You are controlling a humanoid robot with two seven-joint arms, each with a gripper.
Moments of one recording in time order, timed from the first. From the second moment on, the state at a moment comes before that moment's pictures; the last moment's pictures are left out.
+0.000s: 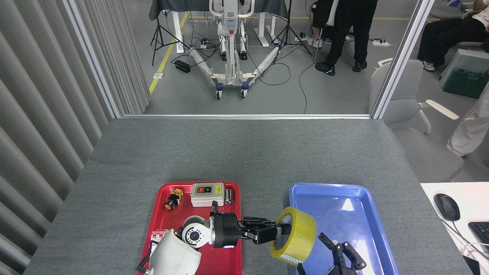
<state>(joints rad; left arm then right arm) -0.47 -0.13 -0.24 -1.01 -0.48 -0.79 -1.00 0.24 0.01 -0.09 -1.69 1.58 -0.79 -0.30</state>
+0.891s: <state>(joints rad) -0.43 -0.13 -0.26 -1.03 -0.48 -0.74 -0.97 0.24 0.01 -0.05 -1.71 1.58 -0.79 -0.28</state>
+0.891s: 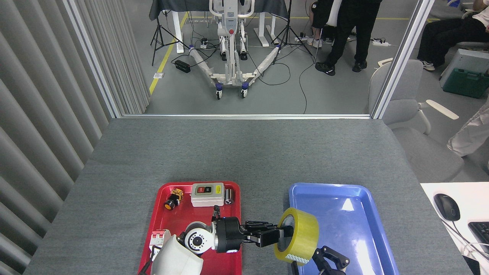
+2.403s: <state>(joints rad) 0.02 0.15 0.02 -1.54 -0.86 -0.30 0.00 0.06 -0.10 -0.07 -1.72 1.57 -0.42 0.67</state>
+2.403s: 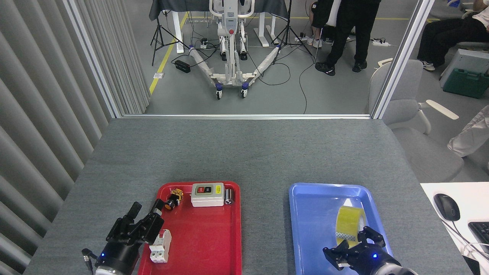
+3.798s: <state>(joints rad) 0.12 0.14 -0.11 -1.55 -1.46 0.23 0.11 -0.10 -0.10 0.01 -1.69 1.49 -0.18 1.02</state>
